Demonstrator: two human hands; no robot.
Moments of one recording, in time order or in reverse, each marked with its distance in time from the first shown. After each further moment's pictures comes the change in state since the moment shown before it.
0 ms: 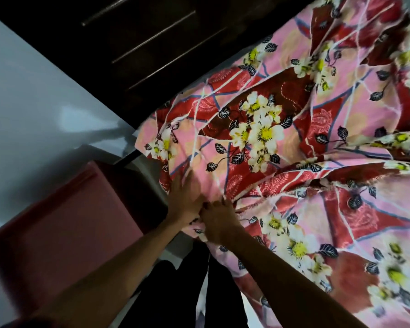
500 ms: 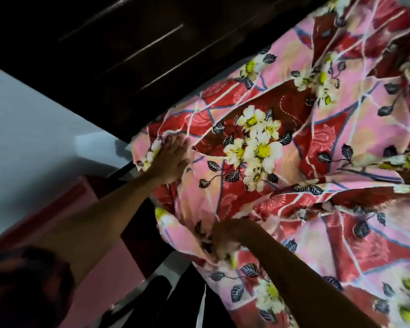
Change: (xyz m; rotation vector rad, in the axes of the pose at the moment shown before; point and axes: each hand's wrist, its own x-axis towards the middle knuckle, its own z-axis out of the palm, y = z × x) left_hand 0.166 -0.022 -0.050 0.465 -0.152 0.344; right_hand 0.028 0.077 -0.019 0.410 -0.631 -0.134
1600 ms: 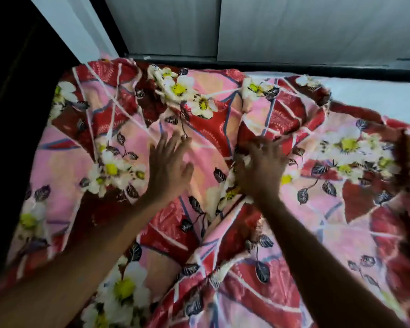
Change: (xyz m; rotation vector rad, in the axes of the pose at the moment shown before) left_hand 0.327 0.411 -0.018 -0.046 0.262 0.704; right_hand -0.182 0.380 -0.016 0.650 2.018 1.079
